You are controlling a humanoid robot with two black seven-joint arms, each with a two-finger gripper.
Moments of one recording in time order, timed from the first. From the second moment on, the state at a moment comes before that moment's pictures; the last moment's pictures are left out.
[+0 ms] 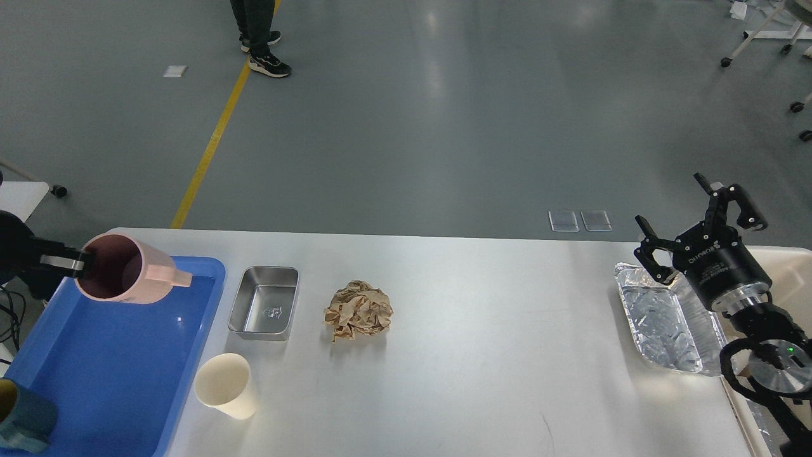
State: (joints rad) left arm -1.05 1.31 -0.31 -1.73 1.25 -0.80 0.31; right arm 0.14 -0.50 1.31 1.35 -0.12 0.20 0.14
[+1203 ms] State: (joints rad) left arm -0.62 1.25 -0.27 -1.58 1.23 -0.65 0.27; right arm 0.12 -0.50 1.31 1.35 -0.12 0.20 0.14
